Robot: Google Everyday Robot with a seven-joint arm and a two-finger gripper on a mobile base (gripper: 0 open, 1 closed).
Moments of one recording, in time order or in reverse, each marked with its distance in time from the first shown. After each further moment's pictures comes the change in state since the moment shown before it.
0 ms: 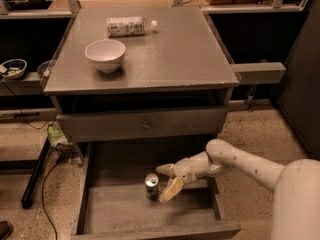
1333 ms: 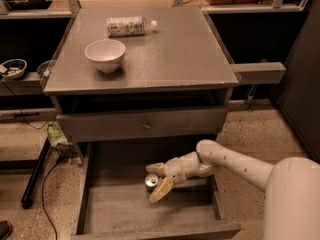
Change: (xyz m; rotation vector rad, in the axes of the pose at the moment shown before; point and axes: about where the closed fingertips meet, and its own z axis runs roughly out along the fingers) arm -0.018 -0.003 0.034 -0.037 -0.039 -0.053
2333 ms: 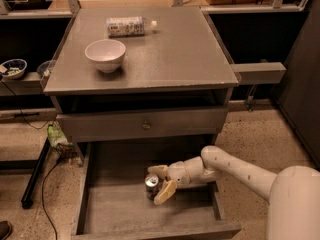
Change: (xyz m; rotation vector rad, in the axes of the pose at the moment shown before) arm 0.008 0.004 -0.009 -0.029 -0.099 -0.016
